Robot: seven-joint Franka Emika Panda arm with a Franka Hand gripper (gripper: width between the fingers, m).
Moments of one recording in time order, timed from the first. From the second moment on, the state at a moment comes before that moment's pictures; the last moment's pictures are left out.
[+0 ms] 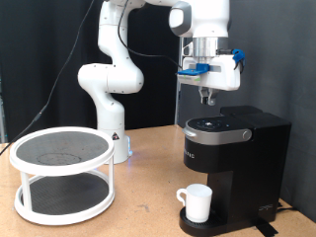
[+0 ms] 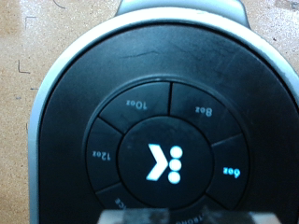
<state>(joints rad) -0.52 -0.22 0.71 -2.17 0.12 2.12 2.44</state>
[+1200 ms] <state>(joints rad) -0.52 -0.08 0.72 -2.16 0.10 2.13 2.45</state>
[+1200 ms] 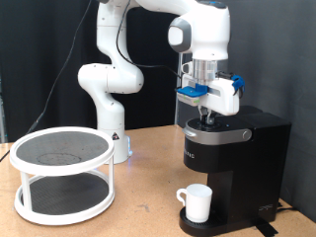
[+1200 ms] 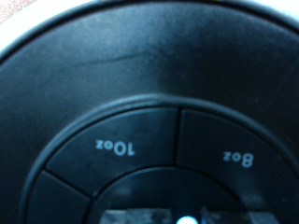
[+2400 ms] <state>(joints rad) -0.53 -0.06 0.71 -2.13 0.17 2.08 2.36</state>
